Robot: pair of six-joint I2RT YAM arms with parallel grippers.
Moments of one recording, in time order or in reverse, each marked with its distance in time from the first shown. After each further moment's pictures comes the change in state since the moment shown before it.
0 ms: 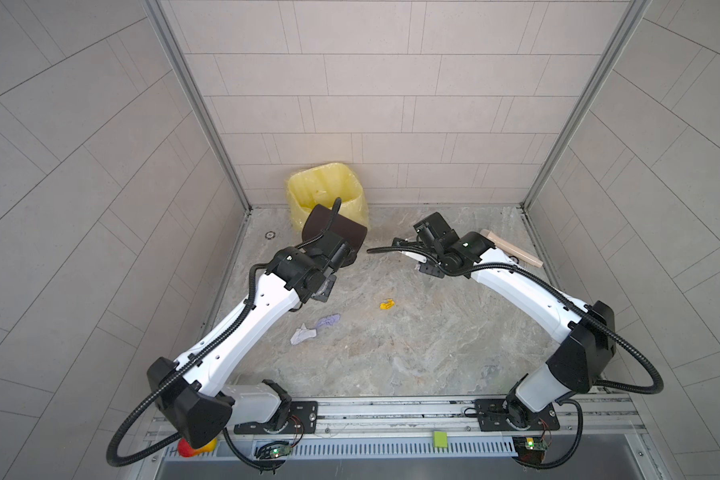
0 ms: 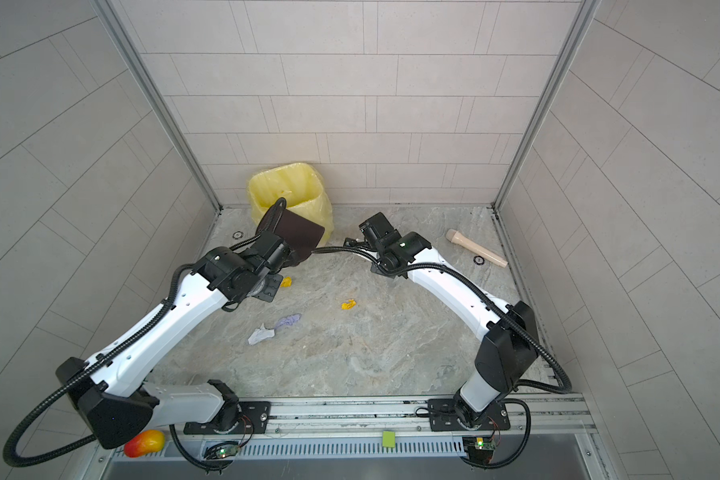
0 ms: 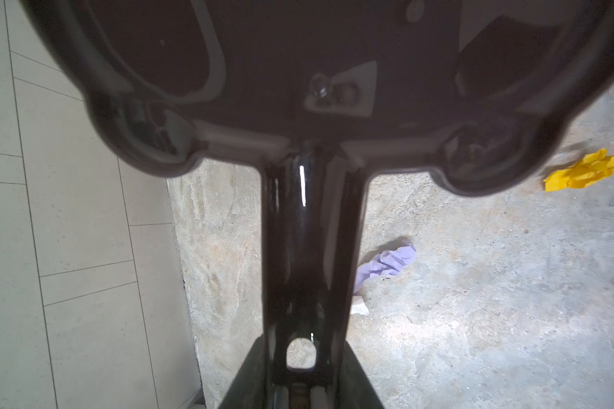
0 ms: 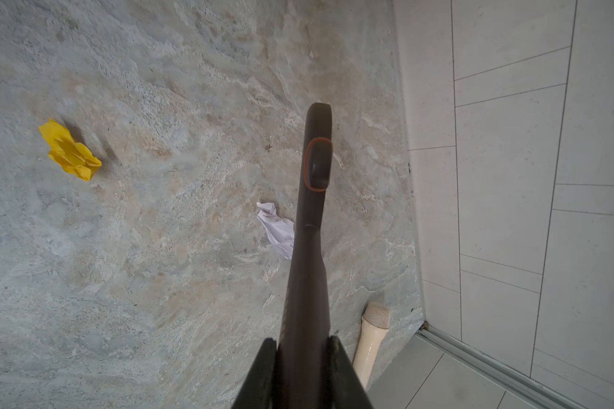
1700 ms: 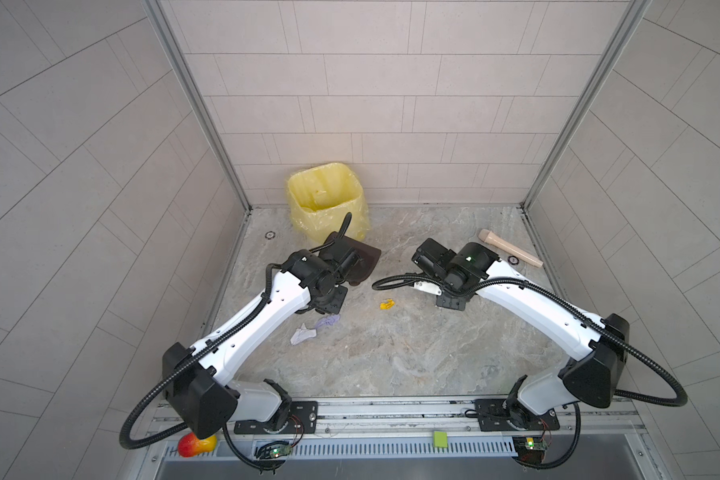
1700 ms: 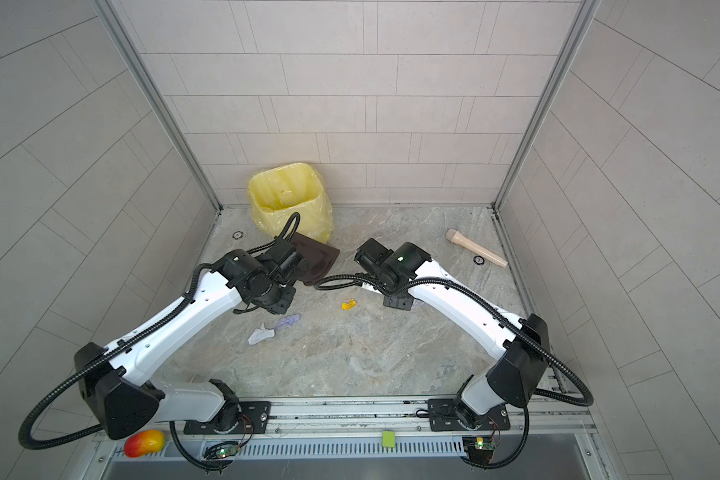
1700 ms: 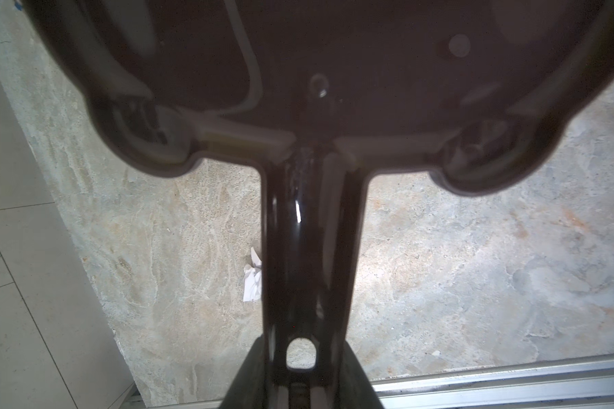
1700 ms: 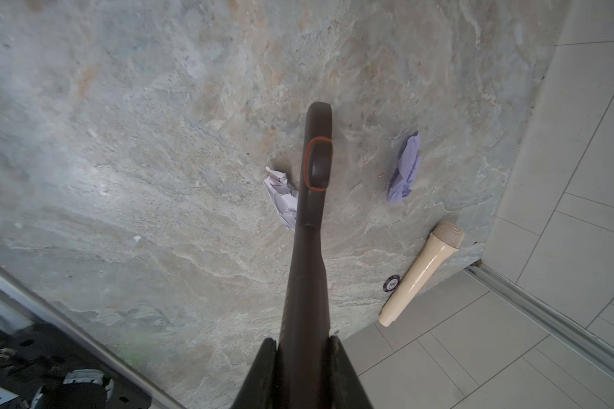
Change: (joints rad) left arm -0.043 0.060 -0.070 0.000 0.247 -0.058; right arm 0.156 -0.114 0.022 -0.564 0.026 0.219
